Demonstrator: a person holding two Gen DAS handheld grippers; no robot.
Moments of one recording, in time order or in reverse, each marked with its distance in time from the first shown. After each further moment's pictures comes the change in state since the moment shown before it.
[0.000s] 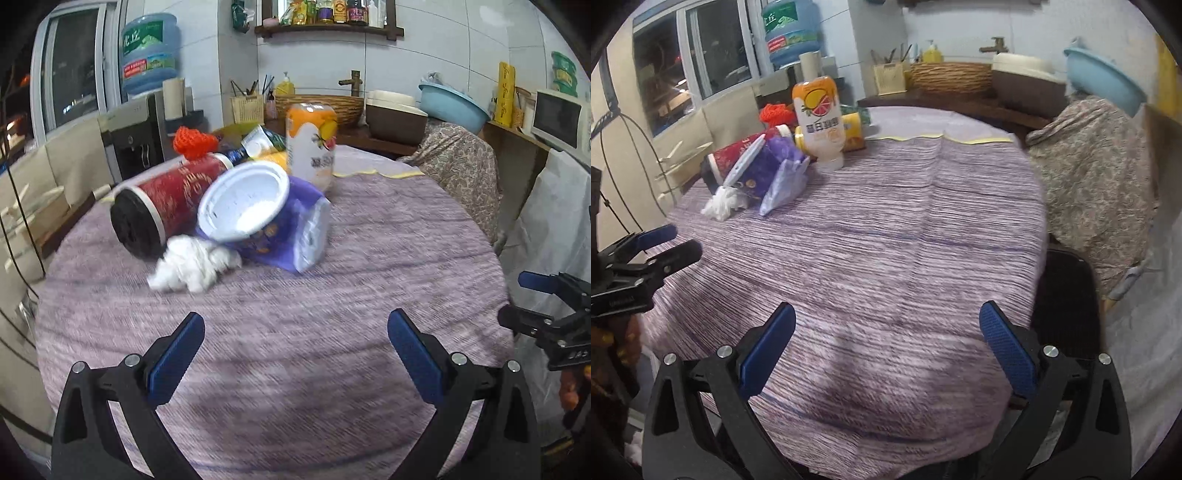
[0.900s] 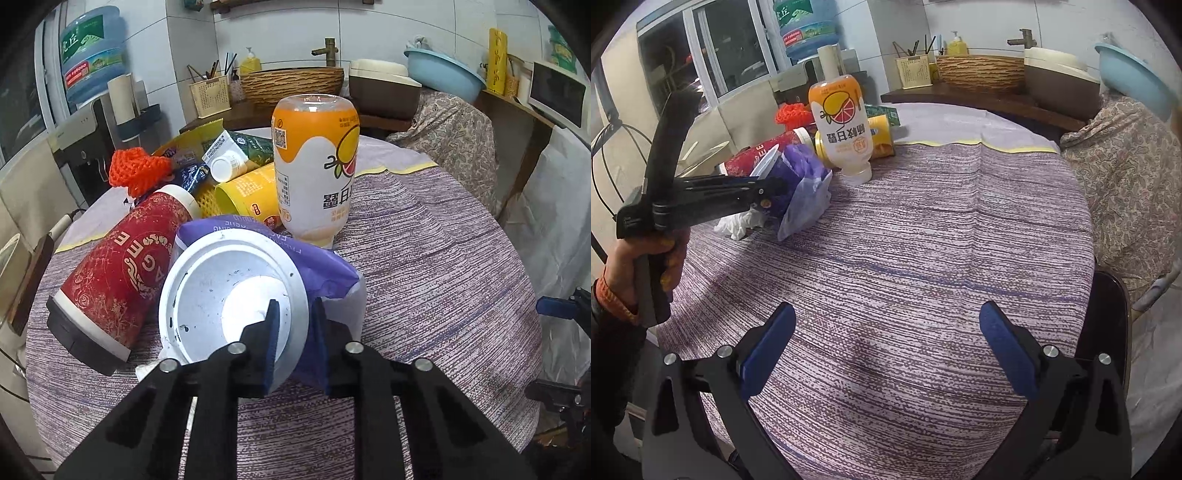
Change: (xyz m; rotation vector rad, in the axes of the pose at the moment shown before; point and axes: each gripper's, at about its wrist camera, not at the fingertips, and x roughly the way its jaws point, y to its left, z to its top) left arm 0.091 0.007 0.080 0.121 0.136 -0.079; right arm 0.030 0.013 0.039 -0.024 0.039 0.082
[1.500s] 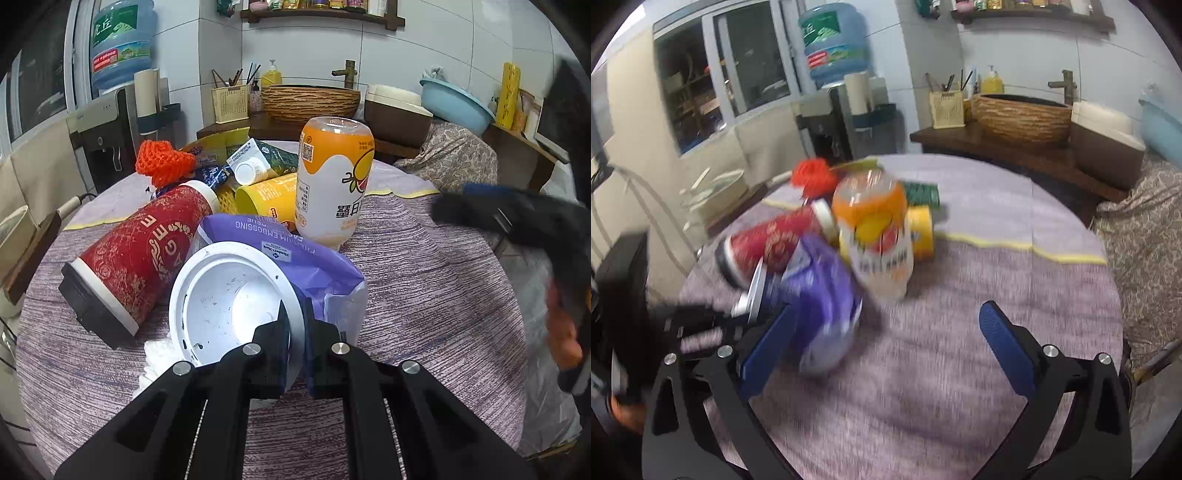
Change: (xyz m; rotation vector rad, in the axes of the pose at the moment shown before) left arm -0.021 0.012 -0.012 -0.115 -0.069 -0.016; right arm 0.042 0.037 0.134 -0.075 -0.104 0.041
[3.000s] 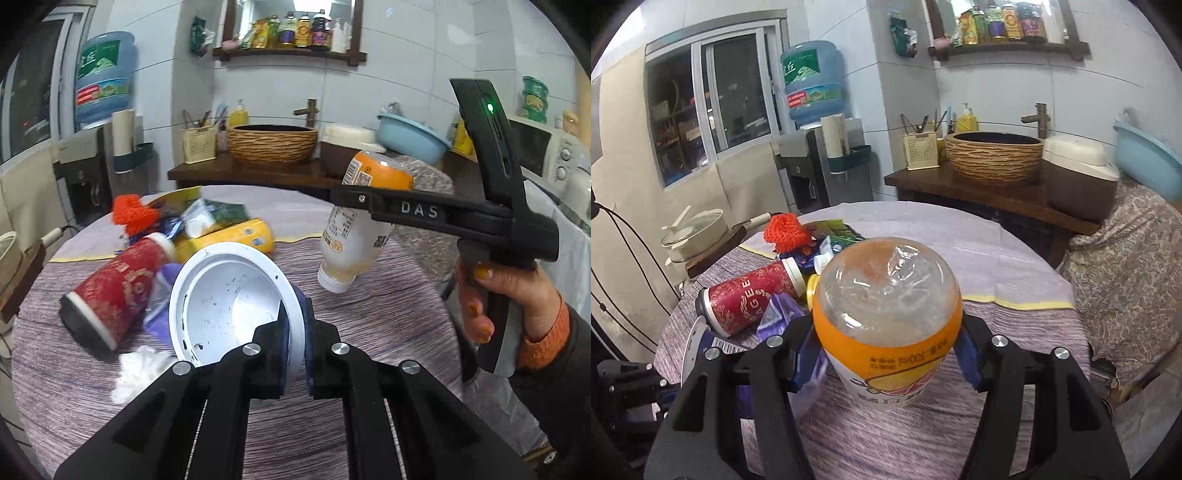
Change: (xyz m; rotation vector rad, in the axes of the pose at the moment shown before) left arm -0.062 -0.055 0.008 0.033 -0.144 -0.133; right arm -0.037 -0.029 0.019 0.022 -0.143 -0.076
